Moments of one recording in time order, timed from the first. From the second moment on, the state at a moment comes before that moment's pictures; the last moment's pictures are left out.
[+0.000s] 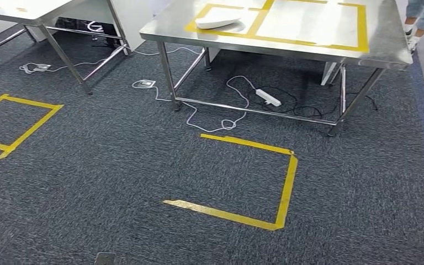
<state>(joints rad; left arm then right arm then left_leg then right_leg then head) -0.02 -0.18 0.90 -0.24 -0.68 0.26 -0.46 -0.04 0.14 -1.22 -0.22 1.14 0.03 -0.43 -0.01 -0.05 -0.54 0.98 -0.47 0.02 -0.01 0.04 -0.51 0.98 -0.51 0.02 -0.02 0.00</state>
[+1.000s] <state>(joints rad) -0.03 -0.19 0.90 -0.23 -0.67 0.28 -0.49 -0.05 0.14 -1.22 -0.22 1.13 0.02 -0.44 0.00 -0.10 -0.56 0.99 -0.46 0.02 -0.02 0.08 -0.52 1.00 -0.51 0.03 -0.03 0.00</state>
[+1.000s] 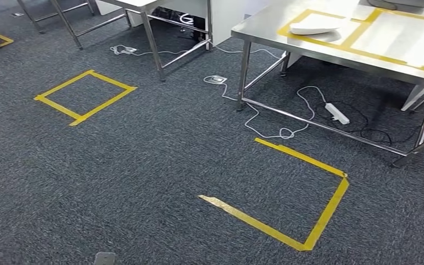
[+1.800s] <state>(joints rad) -0.03 -0.19 0.91 -0.23 -0.67 0.28 -0.49 -0.04 0.14 -1.22 -0.21 1.13 0.02 -0.45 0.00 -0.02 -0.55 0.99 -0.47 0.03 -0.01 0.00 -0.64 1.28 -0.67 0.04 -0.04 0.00</state>
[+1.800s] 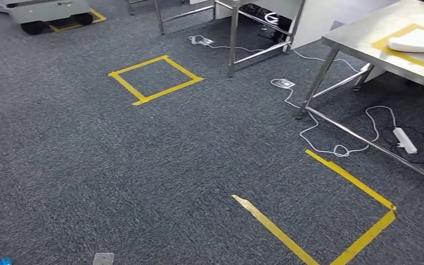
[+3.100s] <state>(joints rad) -0.03 -0.19 0.92 -0.23 -0.67 0.29 -0.48 -0.05 0.14 -1.22 -0.21 1.12 0.02 -0.45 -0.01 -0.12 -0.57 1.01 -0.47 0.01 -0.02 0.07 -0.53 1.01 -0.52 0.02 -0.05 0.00</state>
